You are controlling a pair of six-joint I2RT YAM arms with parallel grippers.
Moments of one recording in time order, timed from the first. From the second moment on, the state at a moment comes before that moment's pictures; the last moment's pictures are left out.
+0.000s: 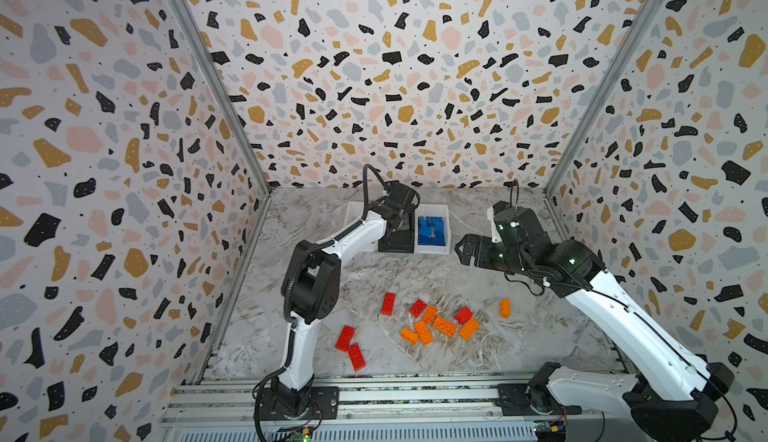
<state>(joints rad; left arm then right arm) -0.55 2.14 1.83 -0.61 -0.34 -0.51 0.68 1.15 1.39 -1.01 0.12 0.67</state>
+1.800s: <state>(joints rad) -0.80 1.49 0.72 -0.28 -0.19 -0.56 0.69 1.08 1.21 -0.94 -0.01 0.64</state>
